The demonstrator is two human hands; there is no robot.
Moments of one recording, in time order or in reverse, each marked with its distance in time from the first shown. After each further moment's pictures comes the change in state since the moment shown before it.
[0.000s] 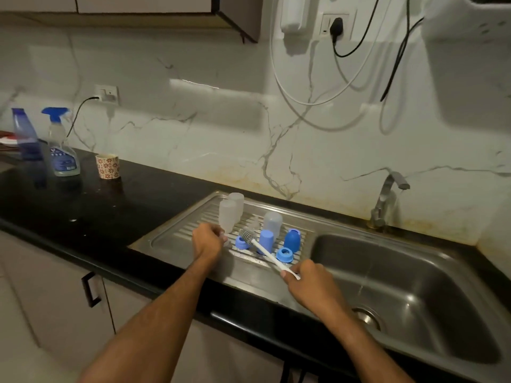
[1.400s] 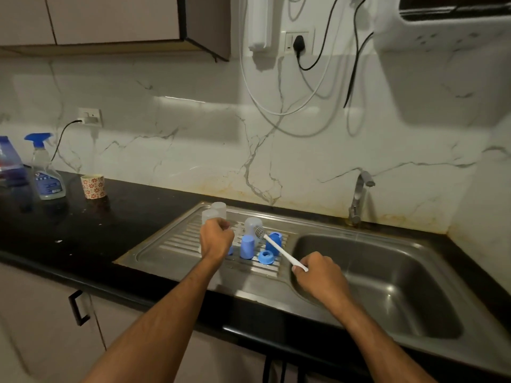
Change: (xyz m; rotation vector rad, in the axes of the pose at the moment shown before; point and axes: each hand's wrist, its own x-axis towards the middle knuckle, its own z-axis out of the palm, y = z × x) left_hand -0.015 0.051 0.014 -0.065 0.035 0.100; right_hand 0.015 0.027 -0.025 0.003 0.044 0.044
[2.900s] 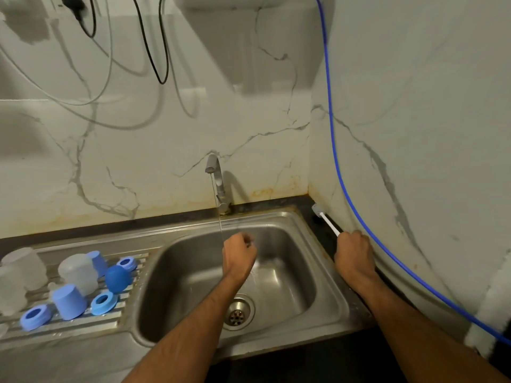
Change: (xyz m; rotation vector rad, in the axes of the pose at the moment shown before) left_hand -0.177 0.166 0.338 0.052 -0.536 0.347; right_hand 0.028 0.373 -0.134 -0.410 0.342 0.559
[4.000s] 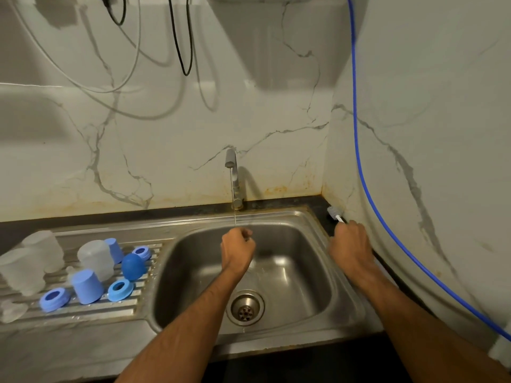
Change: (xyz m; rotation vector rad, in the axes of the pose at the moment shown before) left_hand 0.011 -0.026 -0.009 -0.078 0.044 -0.071; right_hand 0.016 -0.029 0.008 0.047 0.062 -0.099
